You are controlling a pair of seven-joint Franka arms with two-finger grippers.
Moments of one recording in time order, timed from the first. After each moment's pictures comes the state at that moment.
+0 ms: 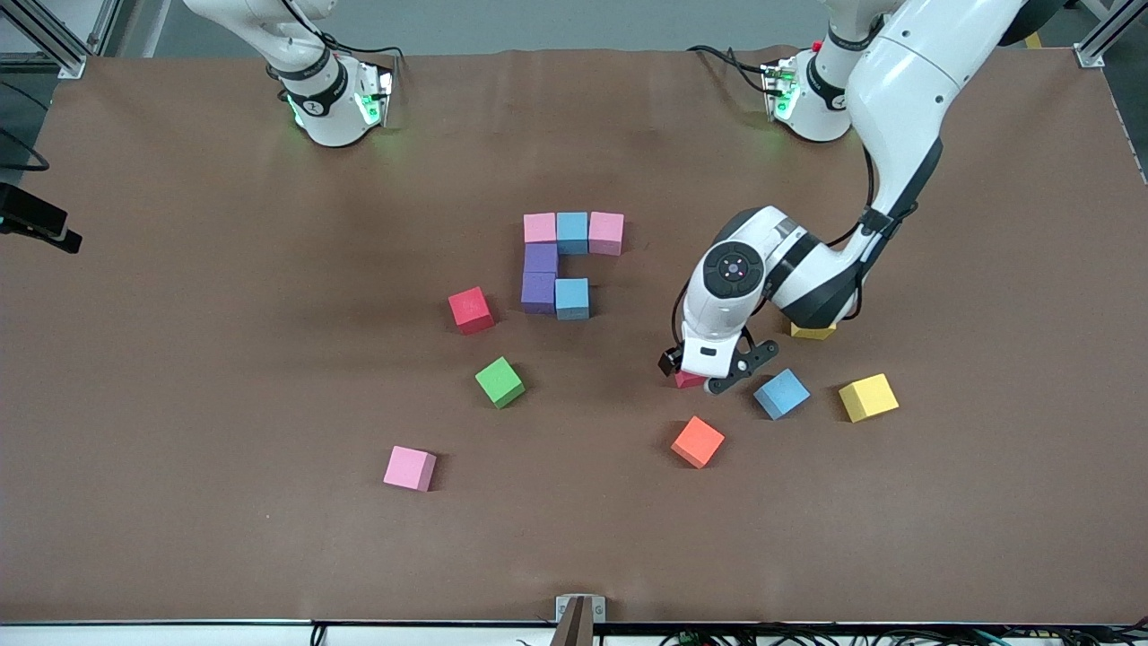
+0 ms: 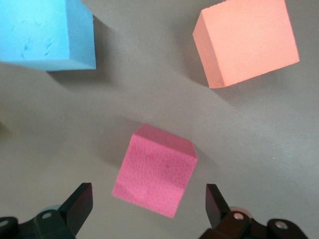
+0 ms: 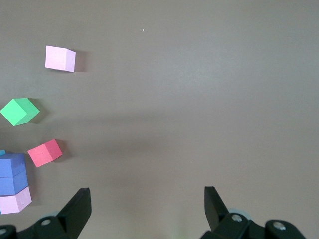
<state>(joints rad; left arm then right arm) -0.08 0.63 -0.52 -1.76 0.43 2.26 -1.34 -0.04 0.10 -0.08 -1.34 0.03 1.42 -0.07</state>
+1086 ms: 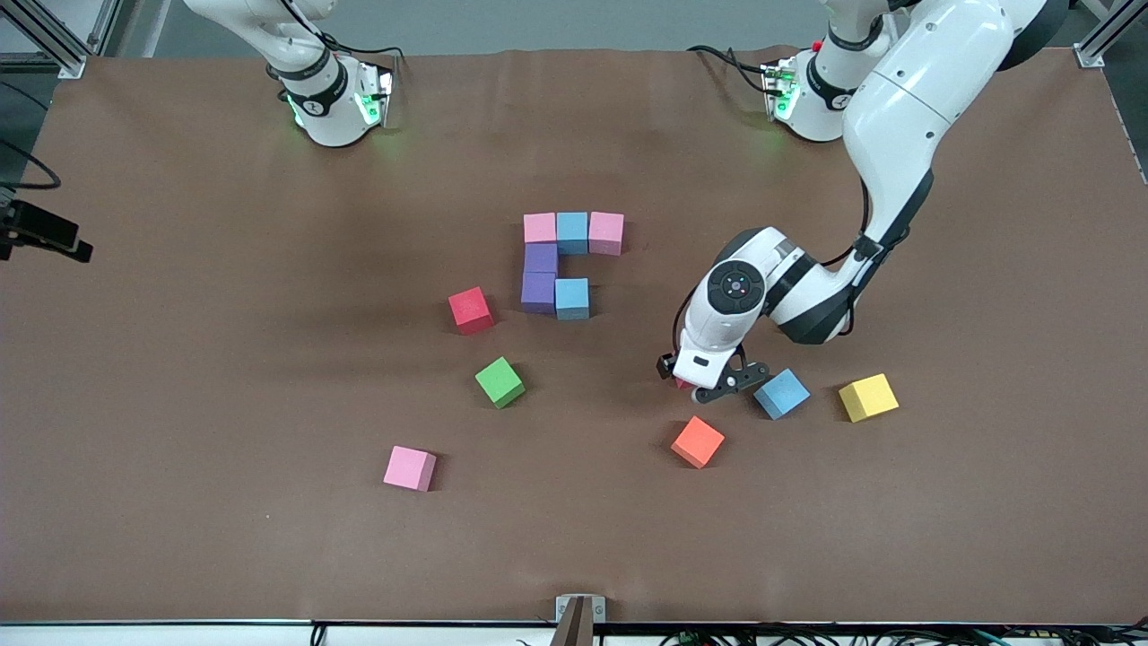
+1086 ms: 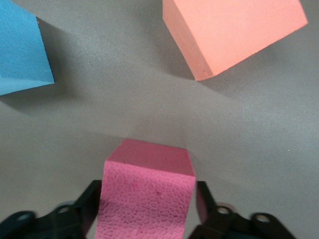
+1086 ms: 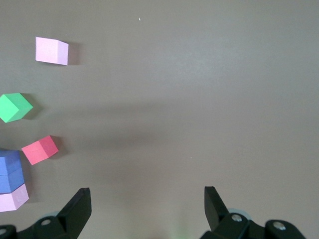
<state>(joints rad) -0.06 0.71 -0.52 -1.76 0.48 2.35 -1.20 -0.04 0.15 -0.08 -1.36 0.03 1.43 -0.07</state>
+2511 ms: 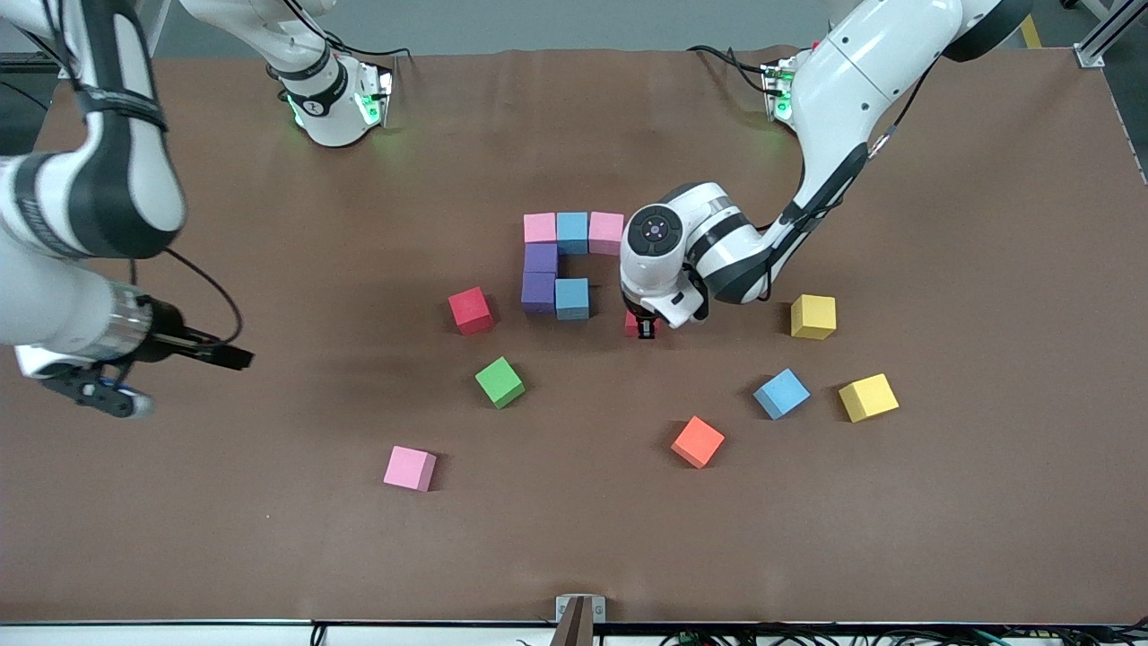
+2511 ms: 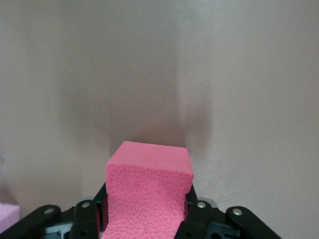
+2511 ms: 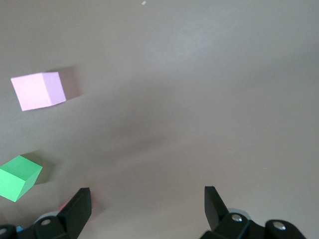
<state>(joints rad) -0.19 0.68 -0.58 -1.82 0.49 2.29 -2.62 0.12 0.32 -0.06 -1.58 0.08 1.78 0.39</state>
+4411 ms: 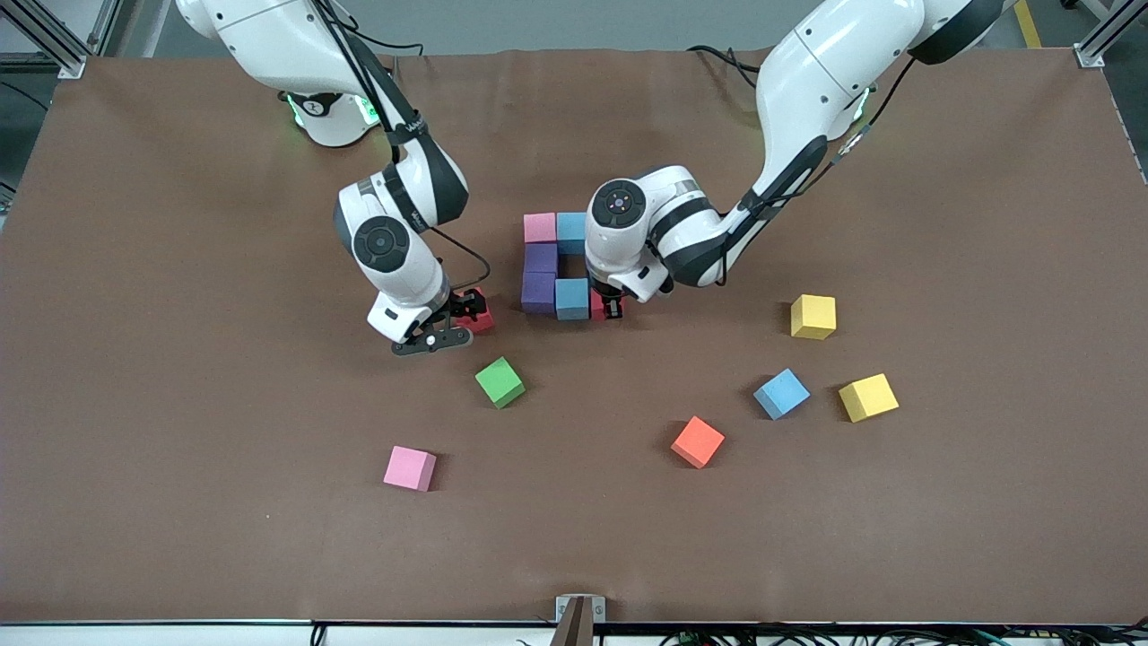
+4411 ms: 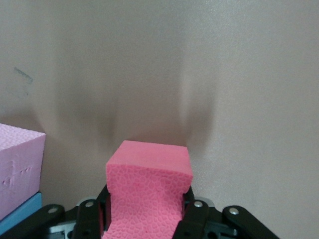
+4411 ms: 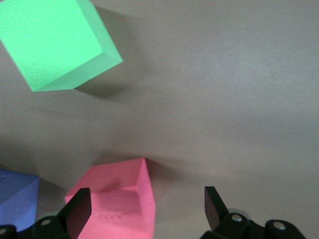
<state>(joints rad) -0.29 0.71 -0.58 -1.80 0.47 2.35 -2.77 0.57 0.43 -0.05 -2.04 0.10 2.42 0.27</state>
